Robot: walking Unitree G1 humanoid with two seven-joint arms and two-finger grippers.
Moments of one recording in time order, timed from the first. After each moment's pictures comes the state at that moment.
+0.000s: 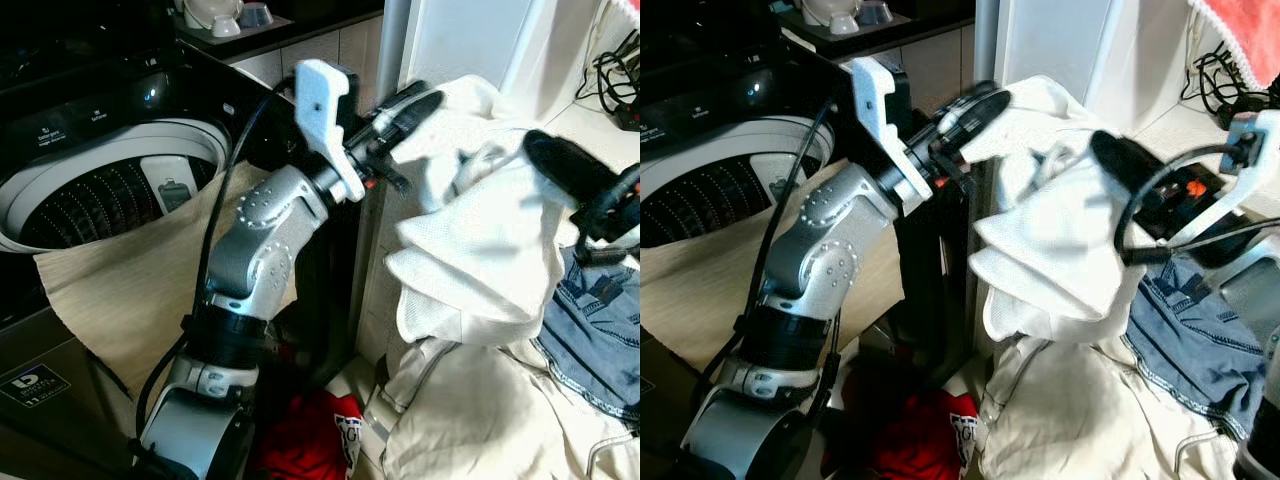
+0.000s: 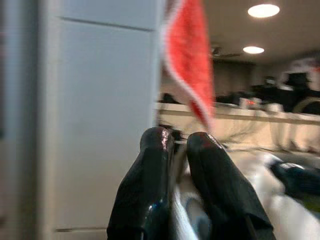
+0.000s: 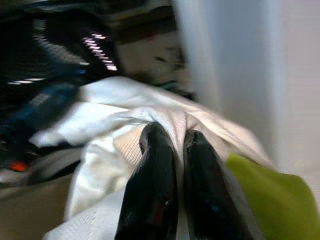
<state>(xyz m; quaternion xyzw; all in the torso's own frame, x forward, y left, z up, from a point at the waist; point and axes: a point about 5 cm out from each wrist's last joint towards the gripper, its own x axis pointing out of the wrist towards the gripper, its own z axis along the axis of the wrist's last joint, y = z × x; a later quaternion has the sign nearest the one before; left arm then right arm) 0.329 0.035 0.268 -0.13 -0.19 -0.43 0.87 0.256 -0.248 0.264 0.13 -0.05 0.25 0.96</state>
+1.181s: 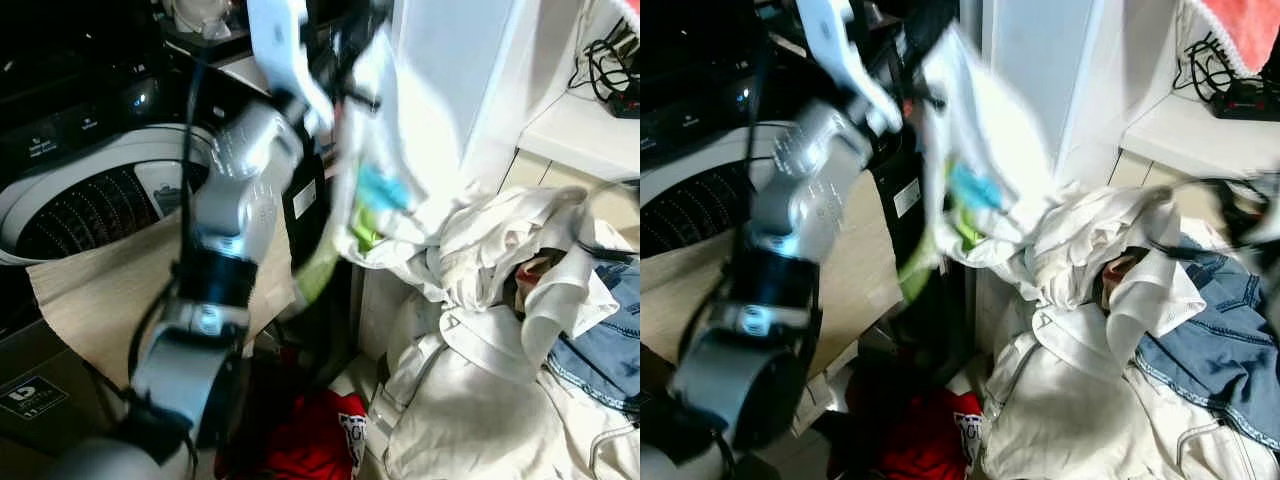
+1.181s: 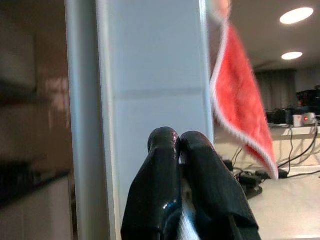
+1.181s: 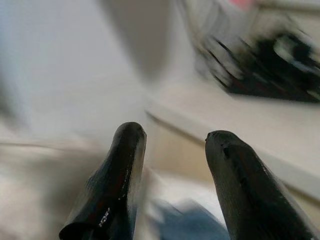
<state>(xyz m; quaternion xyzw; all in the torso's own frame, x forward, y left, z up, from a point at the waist) 0.355 0.060 0.329 -0.07 -0.29 -0.36 0.89 0.267 -0.313 0.236 -0.09 0.01 -0.05 0.99</state>
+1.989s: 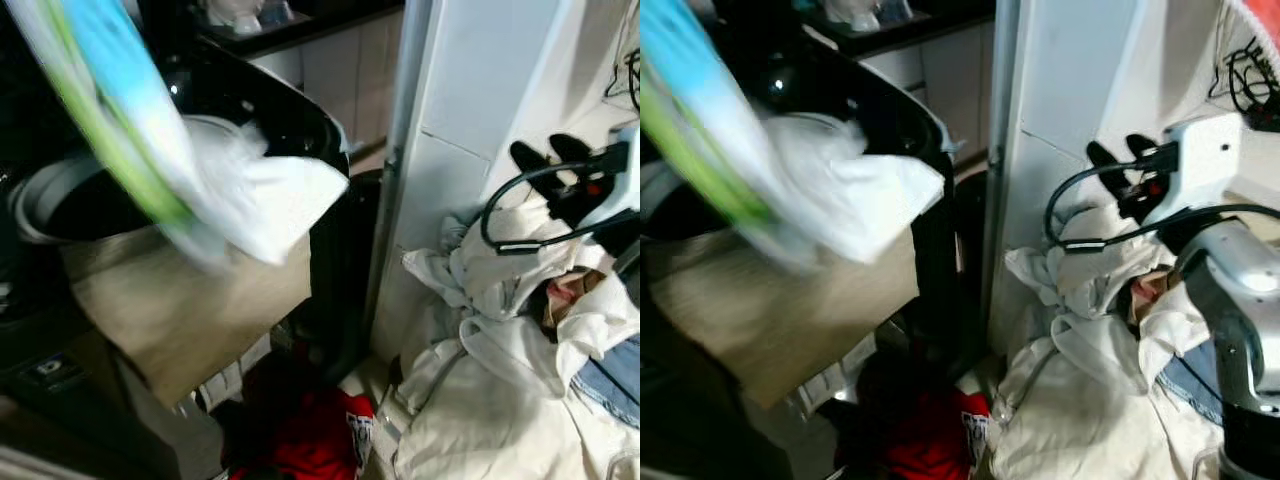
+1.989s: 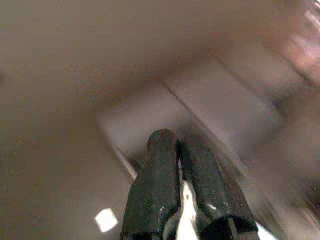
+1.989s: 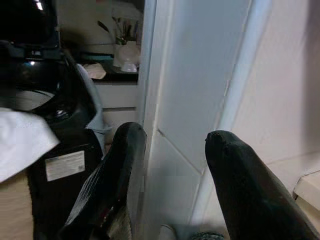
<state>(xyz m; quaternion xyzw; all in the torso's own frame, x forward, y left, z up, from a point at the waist) 0.369 0.240 0.465 0.39 -0.32 0.10 0.85 0.276 -0.232 0.249 -0.08 -0.05 0.13 0.99</state>
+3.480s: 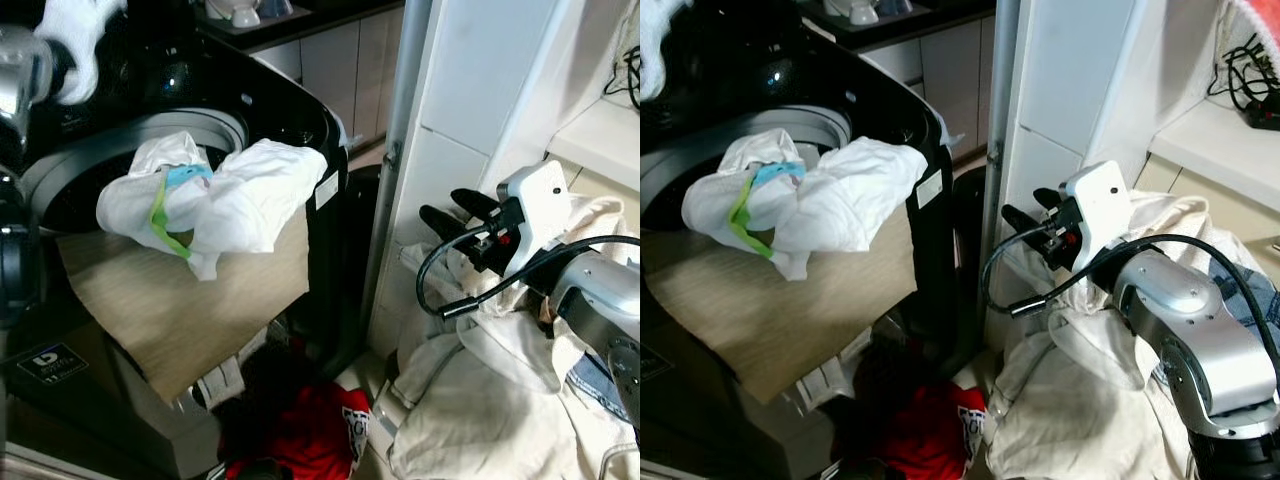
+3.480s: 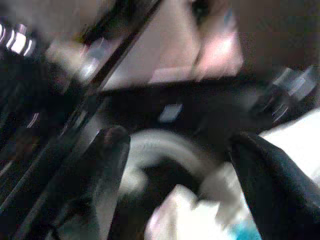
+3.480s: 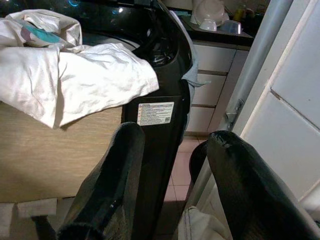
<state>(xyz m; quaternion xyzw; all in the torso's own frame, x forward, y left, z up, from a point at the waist) 0.392 0.262 0.348 0.23 0.05 -0.23 0.95 0.265 -0.179 0.215 -0.11 0.03 0.28 0.95</state>
